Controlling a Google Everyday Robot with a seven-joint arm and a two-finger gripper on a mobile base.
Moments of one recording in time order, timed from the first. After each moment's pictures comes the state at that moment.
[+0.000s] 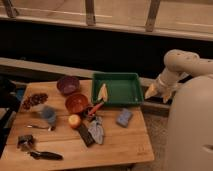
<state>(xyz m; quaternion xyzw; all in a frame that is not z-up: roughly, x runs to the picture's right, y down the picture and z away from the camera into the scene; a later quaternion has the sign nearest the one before) 0.289 0.051 0.760 -0.25 0.21 0.75 0.58</state>
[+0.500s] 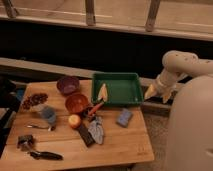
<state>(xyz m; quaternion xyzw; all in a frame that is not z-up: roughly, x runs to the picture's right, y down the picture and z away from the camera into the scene) 0.278 0.051 0.758 -0.23 0.20 0.74 0.59</state>
